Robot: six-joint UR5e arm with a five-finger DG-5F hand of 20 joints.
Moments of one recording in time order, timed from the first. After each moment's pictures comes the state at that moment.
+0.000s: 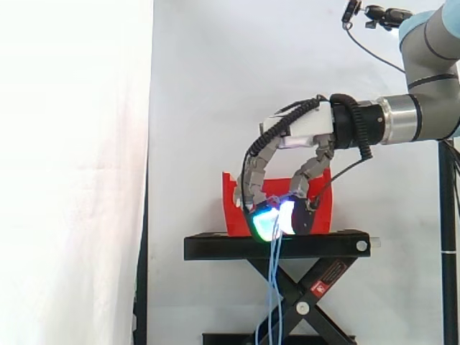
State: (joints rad) arm 0.00 -2.19 -1.00 -3.21 -1.62 -1.65
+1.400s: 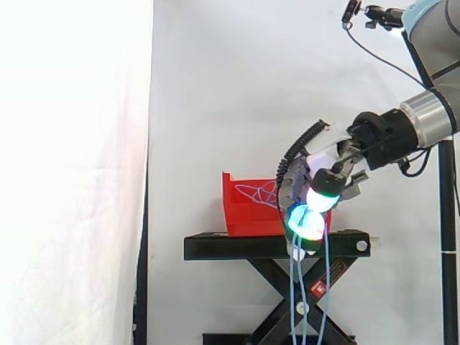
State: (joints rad) arm 0.09 -2.18 -1.00 -3.54 -1.32 -0.53
